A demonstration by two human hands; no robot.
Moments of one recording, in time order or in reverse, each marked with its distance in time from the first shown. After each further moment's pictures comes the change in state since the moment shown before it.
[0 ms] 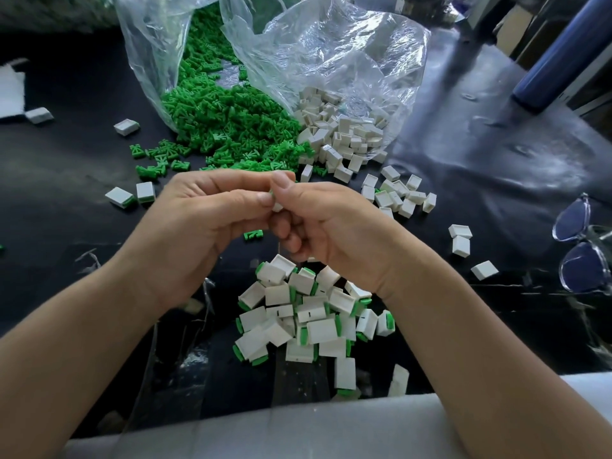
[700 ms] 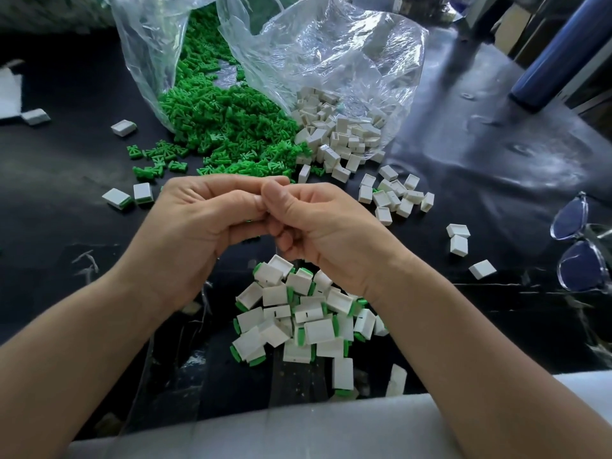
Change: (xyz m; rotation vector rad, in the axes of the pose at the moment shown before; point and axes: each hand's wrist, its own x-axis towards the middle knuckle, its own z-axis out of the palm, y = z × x) left_hand -0.001 -0.003 0.003 -0.001 0.097 -0.016; right_hand 0.002 0.006 0.006 0.003 0.093 -0.066
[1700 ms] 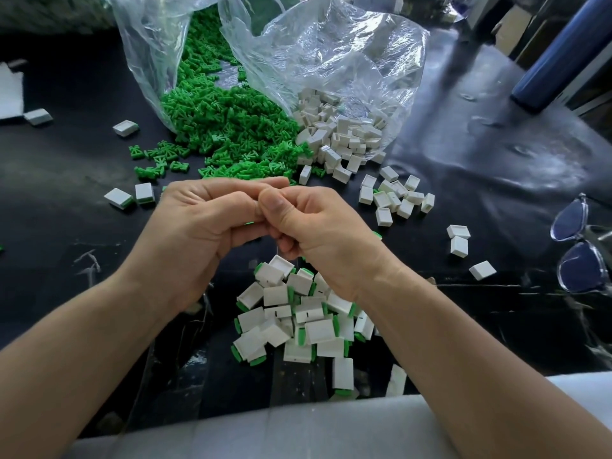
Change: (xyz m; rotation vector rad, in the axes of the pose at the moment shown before) left_hand 0.000 -0.002 0.005 -0.077 0.050 -0.025; right_hand 0.000 0.005 0.006 -0.223 0.088 -0.128
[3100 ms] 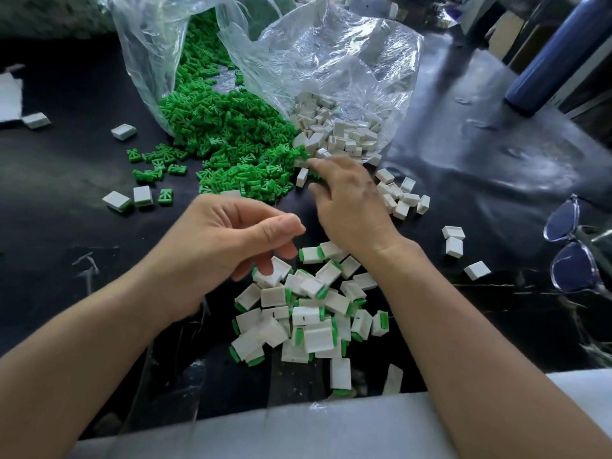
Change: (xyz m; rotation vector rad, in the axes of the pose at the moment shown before) left_hand -0.006 0.002 0.003 0.347 -0.178 -0.019; right_hand 0.033 0.028 -0.041 -0.882 0.364 -0.087
